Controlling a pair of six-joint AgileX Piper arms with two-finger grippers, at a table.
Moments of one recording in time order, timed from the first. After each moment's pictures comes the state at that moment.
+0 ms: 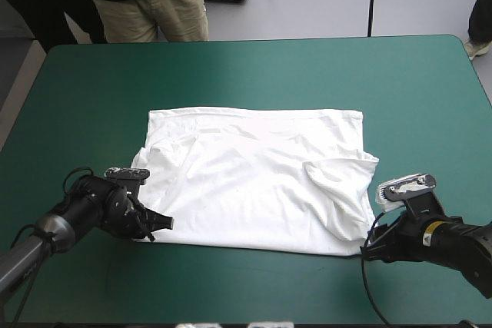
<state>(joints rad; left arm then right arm) -0.32 1.32 -0.65 0.06 0.80 -0.25 0.39 0.77 -0.72 0.02 1.02 0.06</state>
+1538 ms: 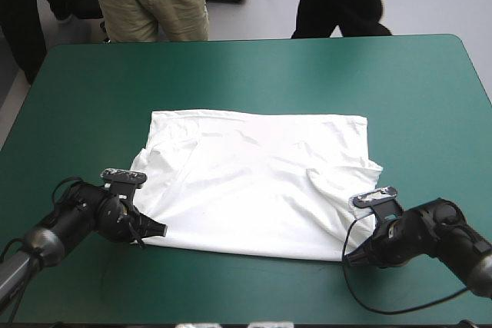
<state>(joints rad) -0.32 1.20 -0.63 0.11 0.82 -0.18 0.39 1.07 -0.58 0.05 0.93 0.01</state>
